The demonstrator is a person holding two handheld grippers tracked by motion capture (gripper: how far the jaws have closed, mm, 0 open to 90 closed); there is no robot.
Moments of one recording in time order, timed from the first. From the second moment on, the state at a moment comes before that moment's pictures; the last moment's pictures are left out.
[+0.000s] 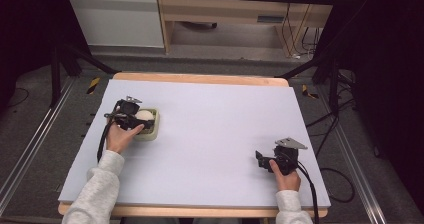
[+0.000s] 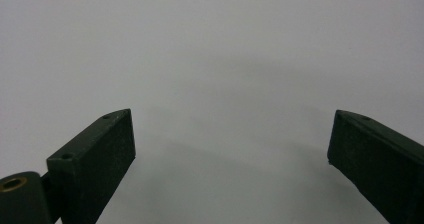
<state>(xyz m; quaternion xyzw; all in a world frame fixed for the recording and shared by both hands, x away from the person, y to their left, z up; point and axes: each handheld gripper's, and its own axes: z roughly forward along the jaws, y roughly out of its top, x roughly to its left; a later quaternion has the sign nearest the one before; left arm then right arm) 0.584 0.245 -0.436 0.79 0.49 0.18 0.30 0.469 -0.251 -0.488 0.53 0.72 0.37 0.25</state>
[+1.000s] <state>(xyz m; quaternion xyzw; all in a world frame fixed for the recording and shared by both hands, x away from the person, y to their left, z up) 0.583 0.242 -0.444 0.80 0.49 0.18 0.29 0.469 -0.251 -0.488 0.53 0.72 0.37 0.25</state>
